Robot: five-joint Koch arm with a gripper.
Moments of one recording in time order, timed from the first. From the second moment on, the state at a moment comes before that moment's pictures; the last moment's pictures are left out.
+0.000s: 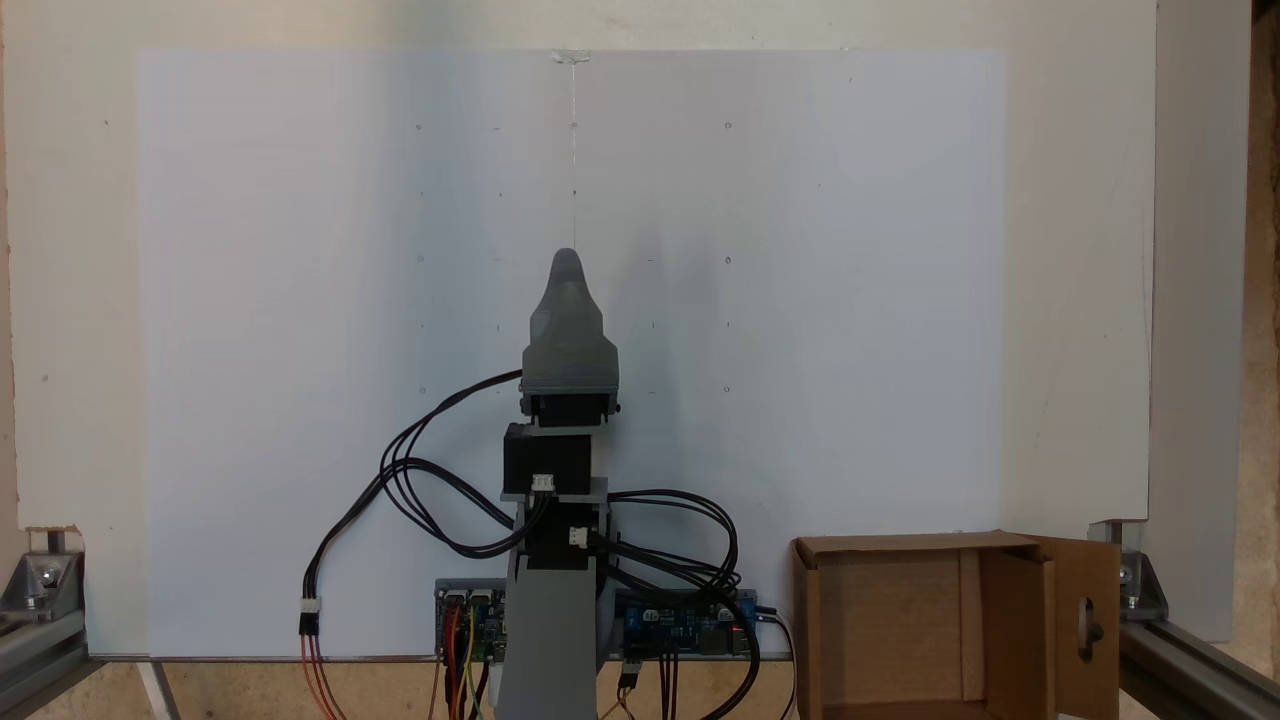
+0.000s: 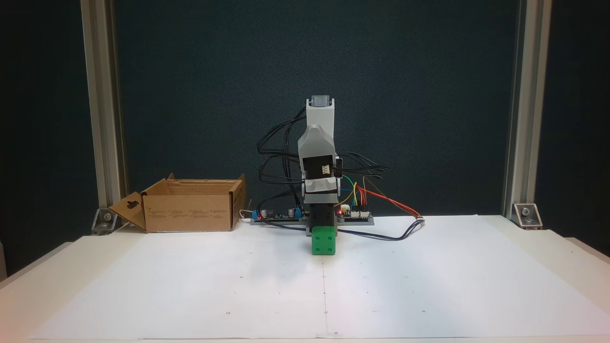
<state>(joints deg) 1.1 129.5 176.4 -83.8 4.9</state>
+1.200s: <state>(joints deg) 0.9 129.5 176.5 -81.7 -0.6</state>
